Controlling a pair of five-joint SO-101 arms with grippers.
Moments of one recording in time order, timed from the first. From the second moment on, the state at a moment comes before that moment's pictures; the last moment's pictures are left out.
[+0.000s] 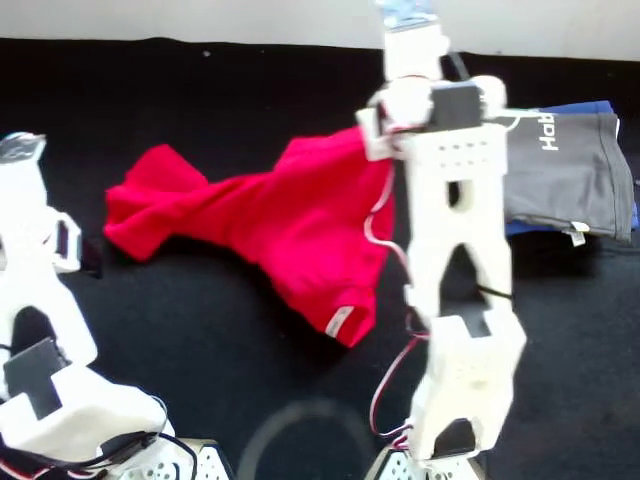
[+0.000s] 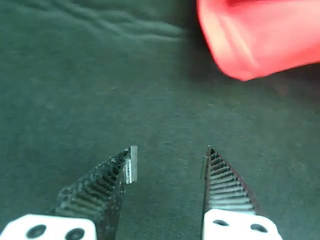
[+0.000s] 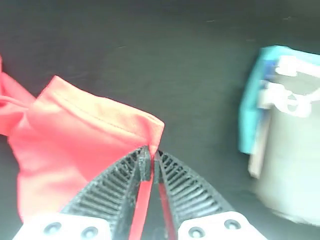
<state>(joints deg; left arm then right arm) -38.4 2.9 10.7 74.7 -26.1 -11.3 20.7 -56.7 100.5 9.3</state>
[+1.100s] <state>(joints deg) -10.4 14.6 11.7 56.7 -19.3 -6.6 18.7 -54.8 100.5 12.0</state>
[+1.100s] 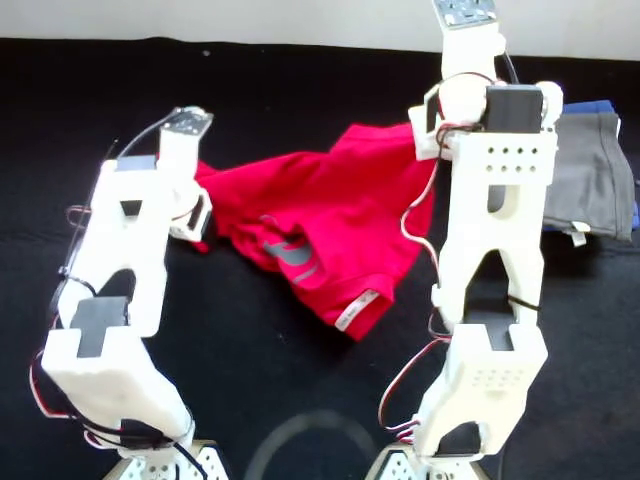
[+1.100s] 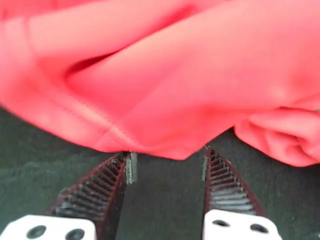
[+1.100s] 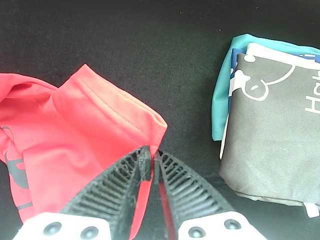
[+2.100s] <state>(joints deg) -10.1 26.4 -29.0 93.1 -18.1 -8.0 12.2 -52.4 100.5 12.0</state>
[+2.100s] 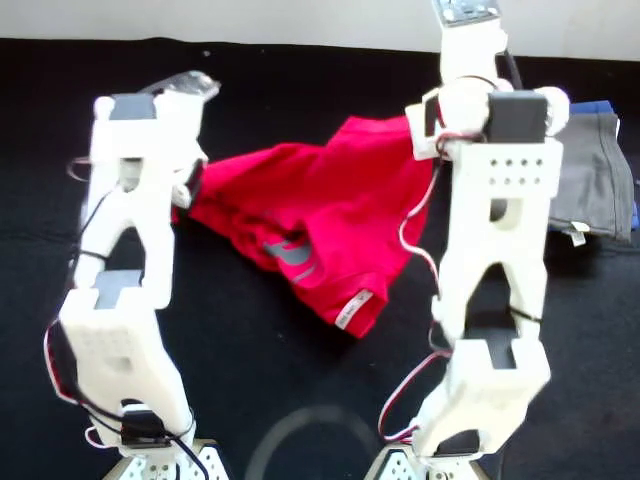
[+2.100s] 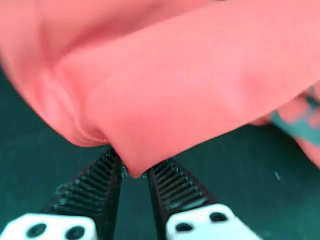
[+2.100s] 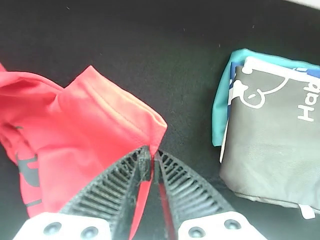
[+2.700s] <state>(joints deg) -26.2 6.0 -7.3 100.5 -28.0 -24.6 -15.6 2.0 90.5 12.0</state>
